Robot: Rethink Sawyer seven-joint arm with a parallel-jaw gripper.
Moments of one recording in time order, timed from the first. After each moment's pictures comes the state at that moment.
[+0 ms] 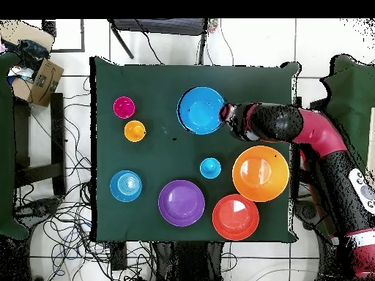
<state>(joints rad) -1.02 -0.41 0.88 1.47 -0.51 0.83 1.84</state>
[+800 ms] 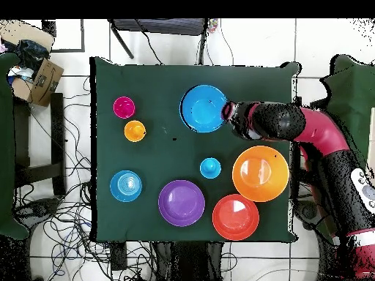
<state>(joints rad) -1.02 -0.41 0.88 1.45 -0.52 0.83 1.84</state>
